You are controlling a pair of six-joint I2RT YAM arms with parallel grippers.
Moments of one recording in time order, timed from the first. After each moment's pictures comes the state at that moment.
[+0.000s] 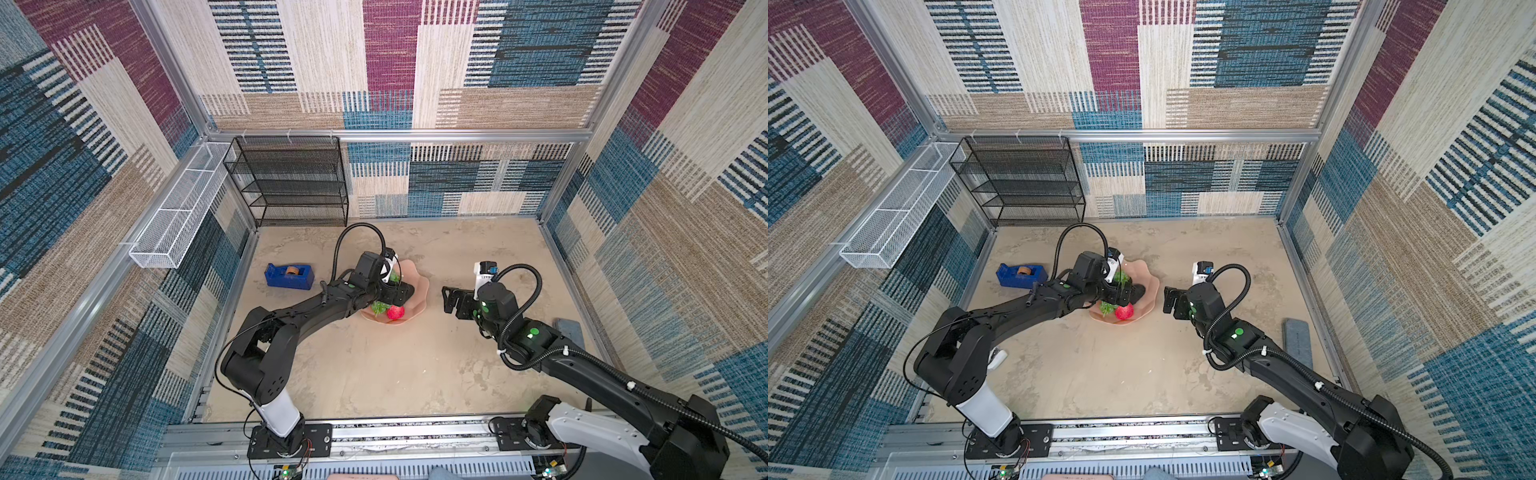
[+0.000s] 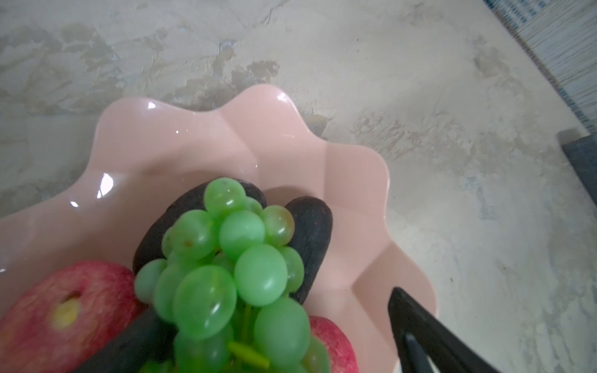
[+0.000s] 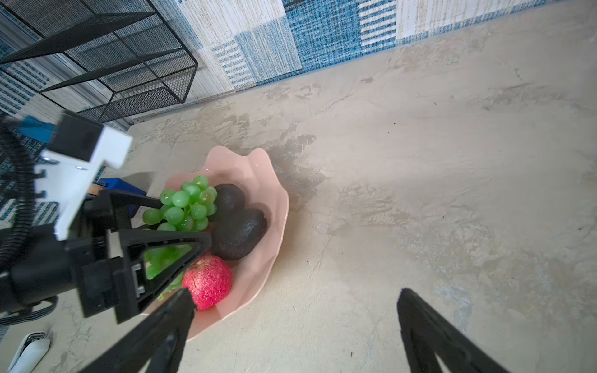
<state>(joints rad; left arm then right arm) -0.57 1.66 1.08 -0.13 0.13 -0.18 0.67 1.03 0.70 -0.19 0.31 0.57</state>
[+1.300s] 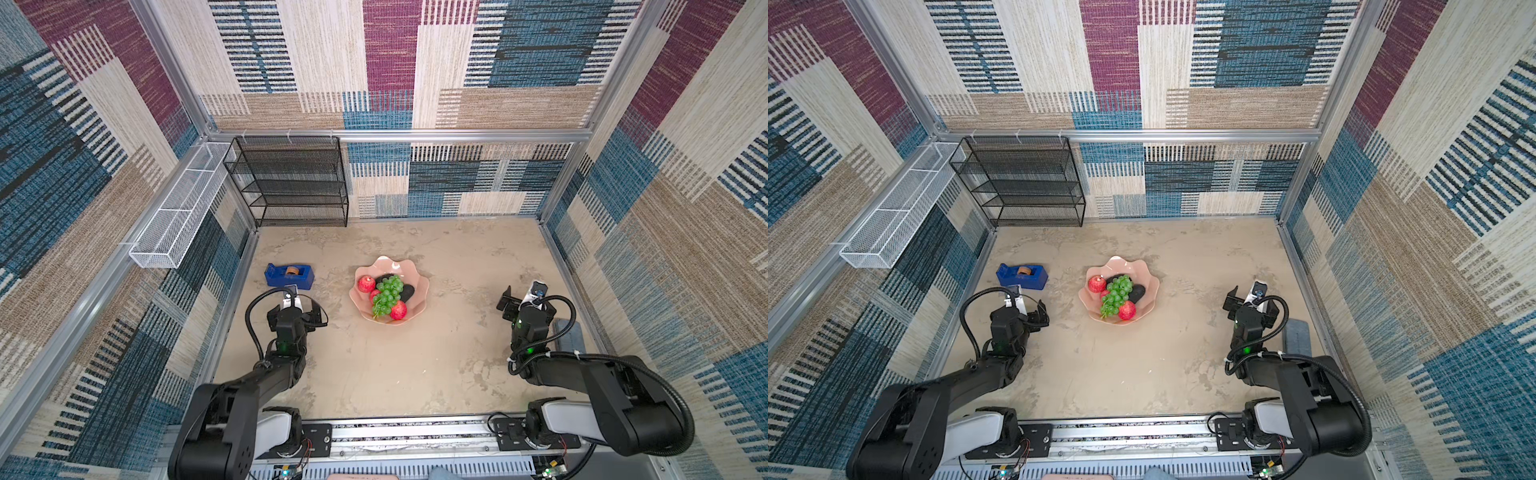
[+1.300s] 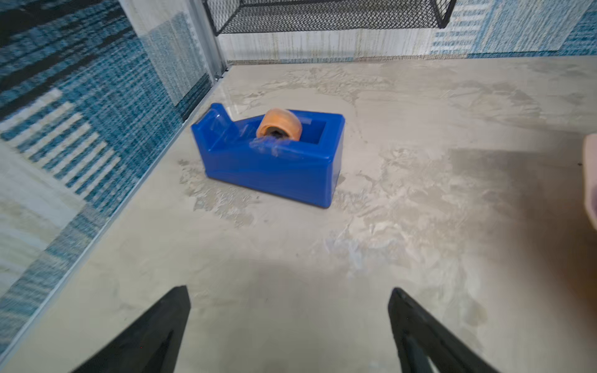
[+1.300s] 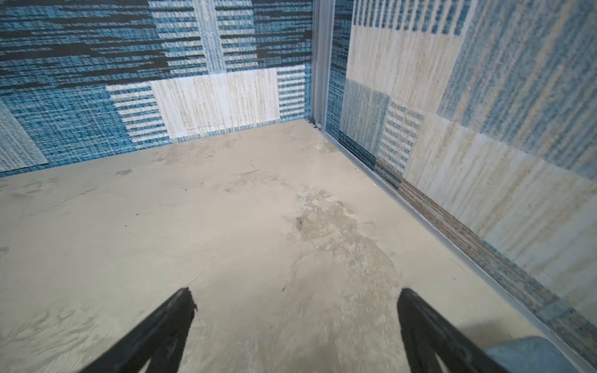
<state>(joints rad) -0.07 1.33 0.26 0.68 -0.30 -0.02 0.15 1.36 0.16 1.02 0.50 0.10</state>
